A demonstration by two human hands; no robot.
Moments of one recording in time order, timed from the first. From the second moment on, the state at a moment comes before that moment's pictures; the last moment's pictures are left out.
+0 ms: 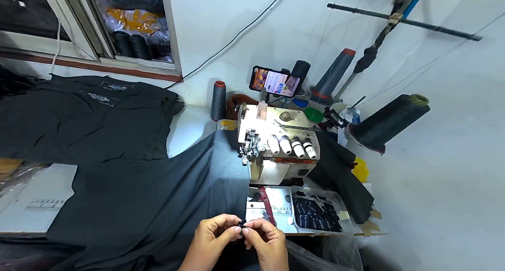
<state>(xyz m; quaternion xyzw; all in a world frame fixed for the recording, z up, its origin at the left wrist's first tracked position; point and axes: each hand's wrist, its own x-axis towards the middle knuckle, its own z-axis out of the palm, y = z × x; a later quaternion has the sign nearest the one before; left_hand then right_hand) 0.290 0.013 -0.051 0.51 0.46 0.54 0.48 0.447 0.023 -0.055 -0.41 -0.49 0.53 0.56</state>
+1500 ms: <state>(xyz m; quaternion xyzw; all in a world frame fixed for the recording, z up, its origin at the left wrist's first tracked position) 0.295 0.012 -0.054 0.45 0.45 0.59 0.51 0.443 0.026 -0.048 -0.37 -0.43 0.64 0.52</state>
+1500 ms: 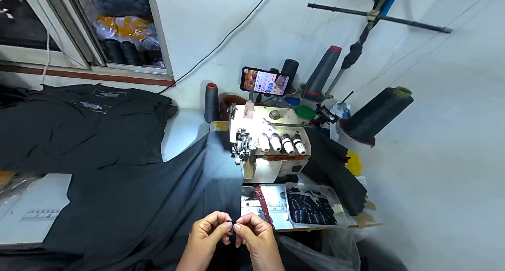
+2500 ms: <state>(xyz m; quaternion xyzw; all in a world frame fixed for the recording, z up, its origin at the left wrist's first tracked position) 0.280 0.106 0.032 0.61 0.48 0.49 0.40 0.432 0.148 0.056 -0.57 -0.38 0.65 0.33</state>
